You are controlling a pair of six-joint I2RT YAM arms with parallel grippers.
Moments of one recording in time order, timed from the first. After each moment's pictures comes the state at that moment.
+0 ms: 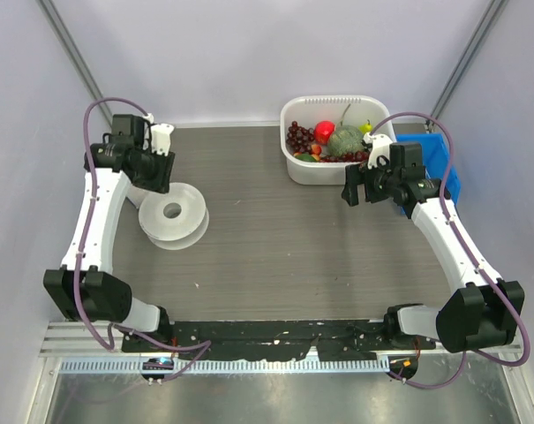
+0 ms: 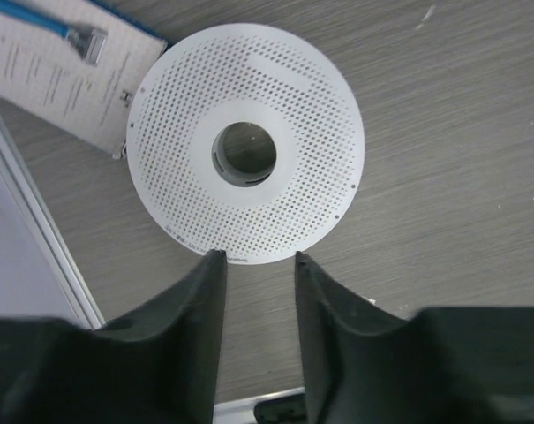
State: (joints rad) left arm -0.04 1.43 1.58 -1.11 0.12 0.21; right arm 0.12 1.26 1.11 -0.57 -0.27 -0.10
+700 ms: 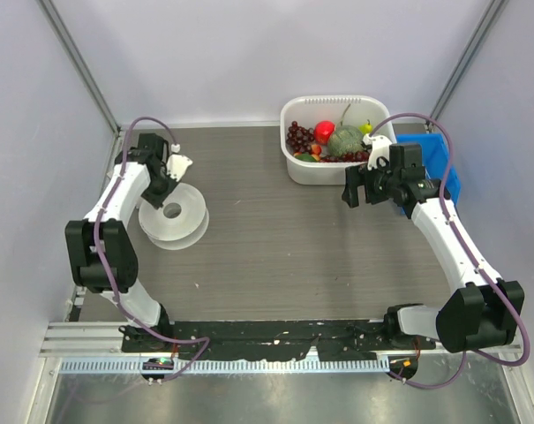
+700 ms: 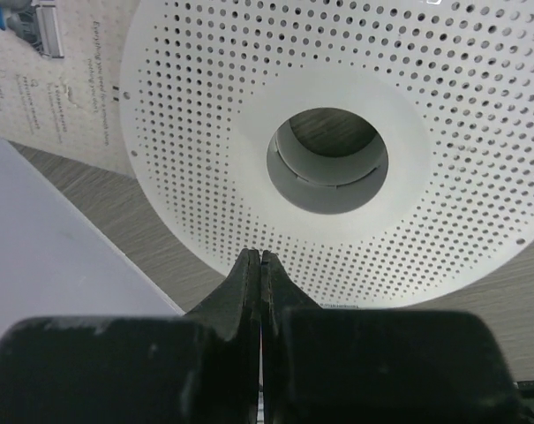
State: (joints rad) left arm -0.01 1.66 1.40 -0.97 -0.06 0.60; right arm 0.12 1.26 1.10 -0.58 -0.27 -0.11
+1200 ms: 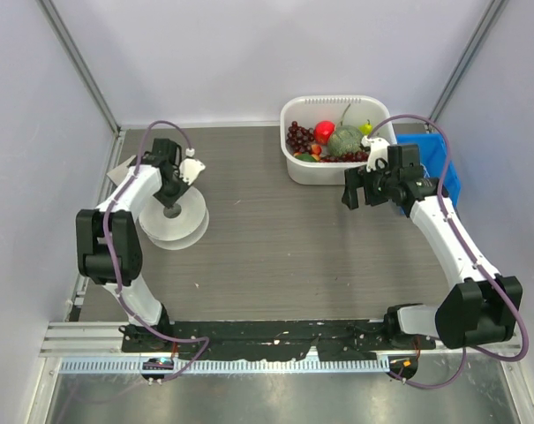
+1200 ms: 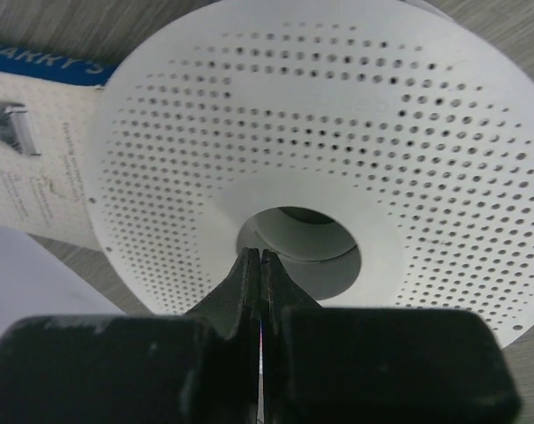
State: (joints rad) left arm -0.07 1.73 1.34 -0.80 -0.04 0.64; right arm 0.12 1.28 1.10 -0.60 -0.27 -0.11
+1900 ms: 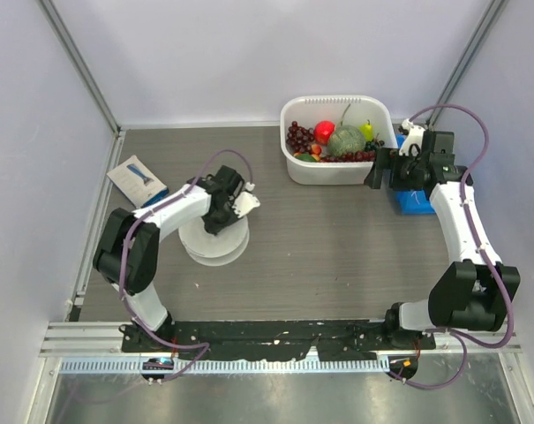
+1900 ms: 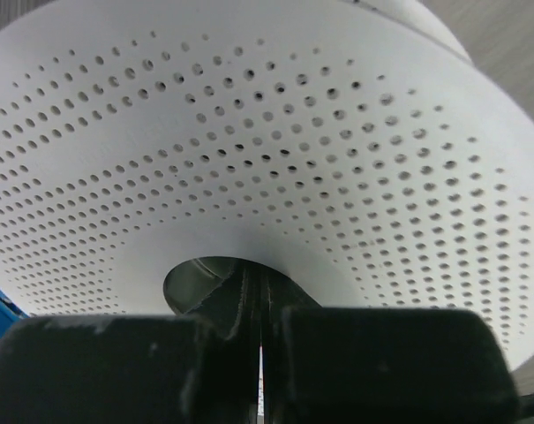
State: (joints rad) left arm -0.45 1.72 1.17 -0.78 -0.06 0.57; right arm -0.09 1.36 1.22 -0.63 -0.36 -0.02
